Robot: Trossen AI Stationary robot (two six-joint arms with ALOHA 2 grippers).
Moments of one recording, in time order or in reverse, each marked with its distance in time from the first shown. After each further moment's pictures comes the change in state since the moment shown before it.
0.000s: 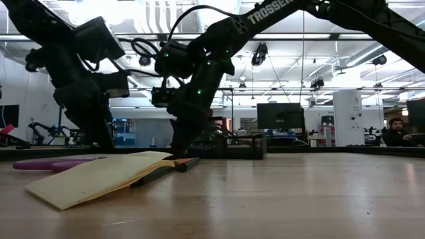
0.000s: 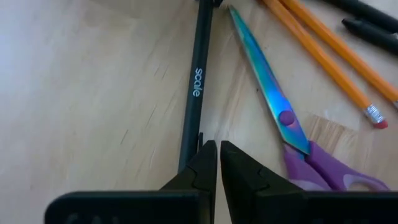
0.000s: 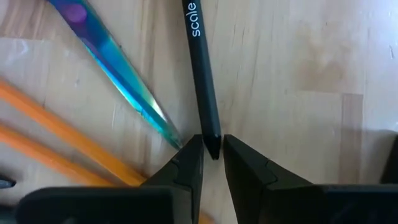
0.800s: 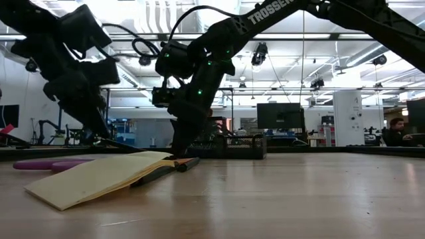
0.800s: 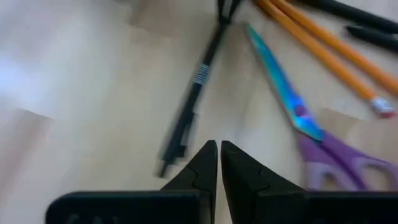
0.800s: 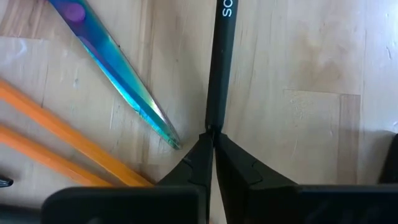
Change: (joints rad) left arm 0.002 -0.195 -0.025 -0.116 -0.094 0.076; right arm -0.002 0.001 -0.010 0.008 0.001 -0.008
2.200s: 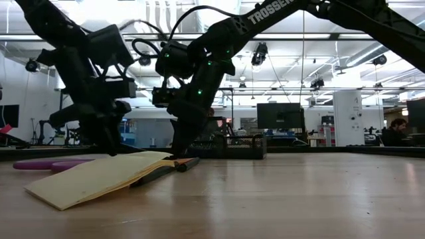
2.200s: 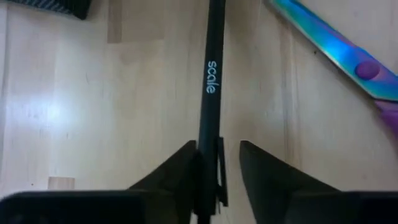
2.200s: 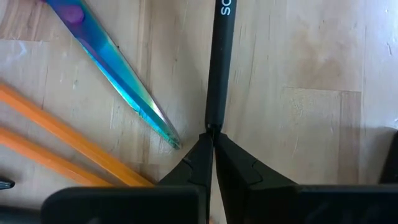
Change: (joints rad) left arm 0.059 0.272 0.085 0.048 -0.021 0.430; right arm 0.000 0.002 -0.001 -0.008 0.001 0.015
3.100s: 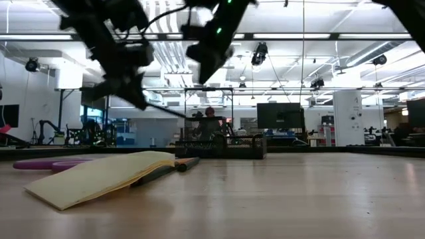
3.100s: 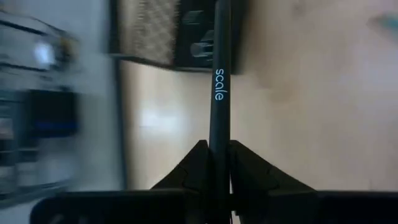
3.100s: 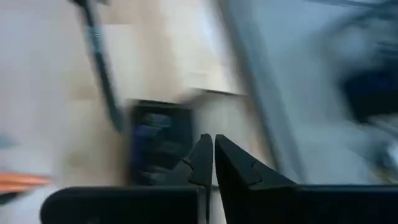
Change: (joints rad) left arm 0.030 -0.053 0.255 -0.183 -0.349 0.342; right arm 0.001 -0.331 -0.002 -0.143 0.599 0.074
